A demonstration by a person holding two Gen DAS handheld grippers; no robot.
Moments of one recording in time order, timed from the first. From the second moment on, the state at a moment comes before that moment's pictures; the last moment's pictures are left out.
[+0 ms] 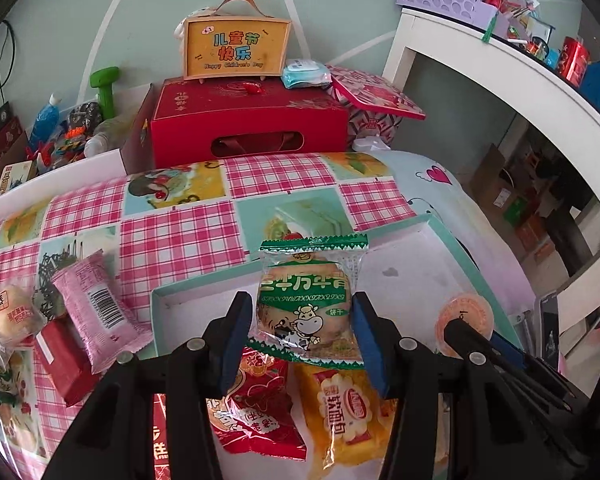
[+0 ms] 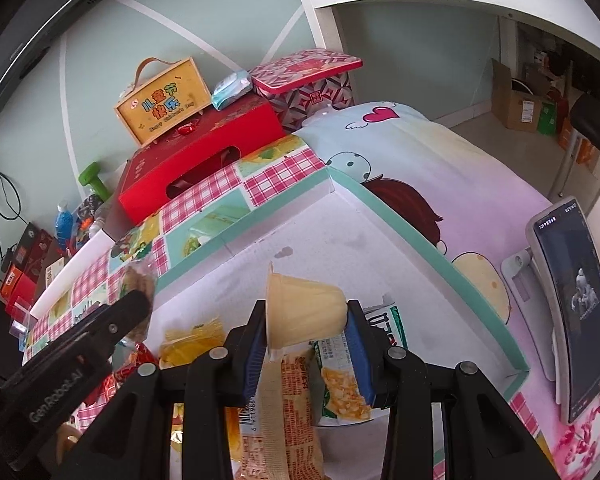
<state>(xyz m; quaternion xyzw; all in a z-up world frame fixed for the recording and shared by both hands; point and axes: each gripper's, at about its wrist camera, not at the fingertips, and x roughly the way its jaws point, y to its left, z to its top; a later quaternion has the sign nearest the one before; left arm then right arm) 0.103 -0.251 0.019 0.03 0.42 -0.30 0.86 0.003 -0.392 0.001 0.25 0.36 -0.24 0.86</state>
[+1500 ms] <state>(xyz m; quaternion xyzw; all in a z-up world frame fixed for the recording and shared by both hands) 0.117 -0.215 0.038 0.01 0.47 -0.23 0.85 0.016 -0.379 0.000 0.21 0.38 -0.24 0.87</state>
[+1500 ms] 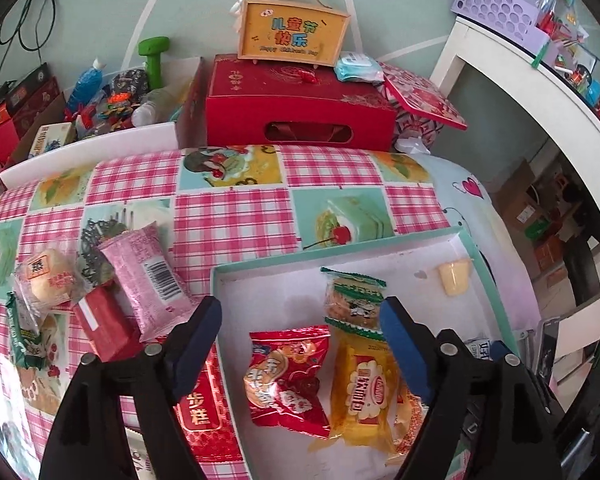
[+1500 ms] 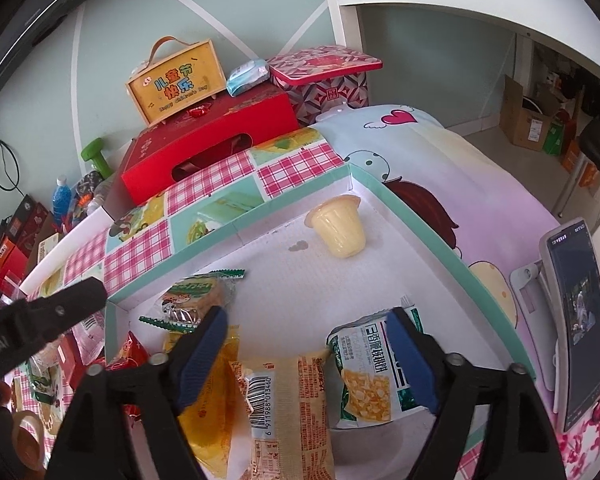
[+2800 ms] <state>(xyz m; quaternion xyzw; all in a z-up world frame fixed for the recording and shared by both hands) 0.140 -0.116 0.015 0.03 0.52 -0.09 0.85 0.032 -0.318 0.012 0.16 0.44 -0.21 0.86</state>
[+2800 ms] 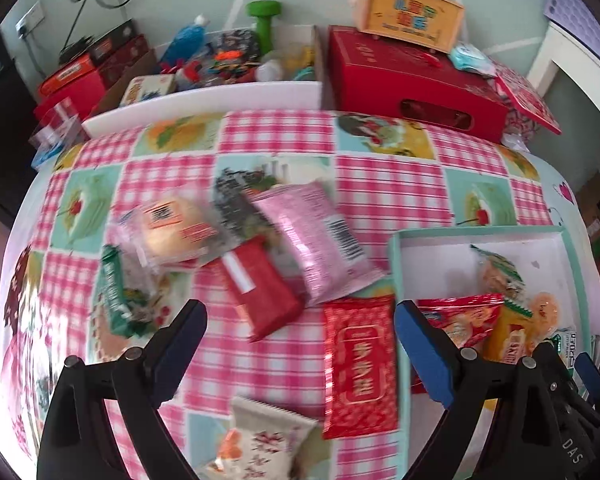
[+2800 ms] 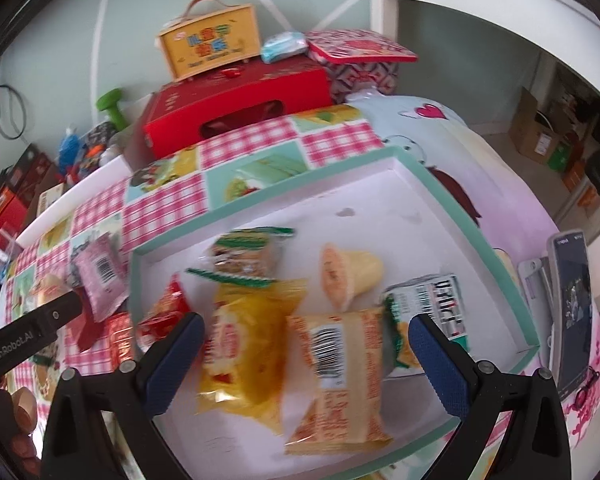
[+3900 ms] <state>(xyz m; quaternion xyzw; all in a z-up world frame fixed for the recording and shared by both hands) 0.100 0.010 -0.007 -0.06 0.56 -0.02 0.83 0.041 -0.187 -0.008 0.13 0.50 -0.08 0.85</state>
